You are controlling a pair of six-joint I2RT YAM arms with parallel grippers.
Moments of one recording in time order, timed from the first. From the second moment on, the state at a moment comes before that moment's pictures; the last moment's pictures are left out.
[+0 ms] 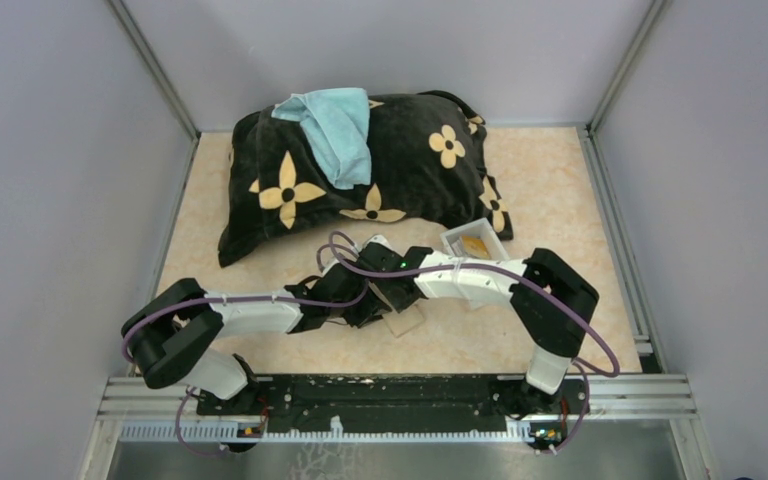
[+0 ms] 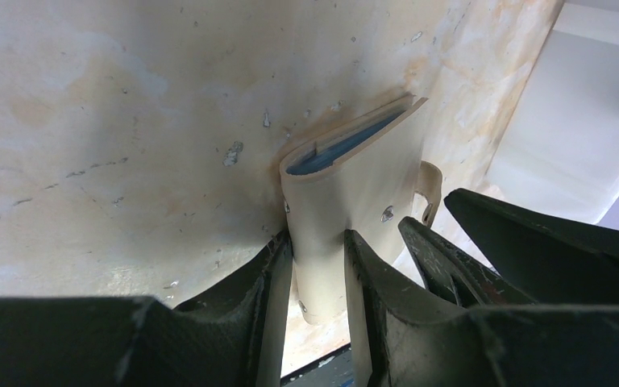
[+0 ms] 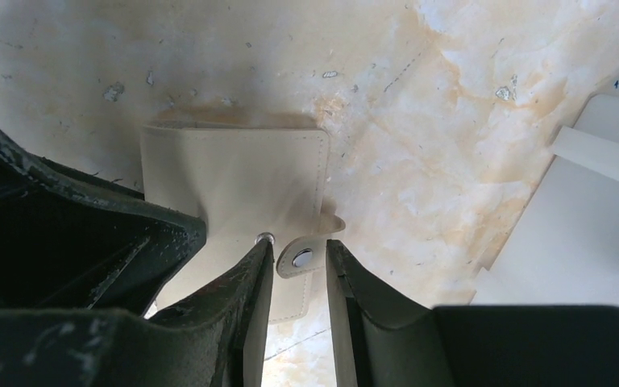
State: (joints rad) left arm -0.92 1.47 0.54 0.09 -0.05 -1.40; right arm 1.05 1.72 1.13 -0.65 0.33 0.29
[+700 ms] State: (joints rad) left arm -0.91 1.48 0.54 0.10 -0.05 -1.40; right arm 1.05 1.73 1.16 -0.67 0.34 0.29
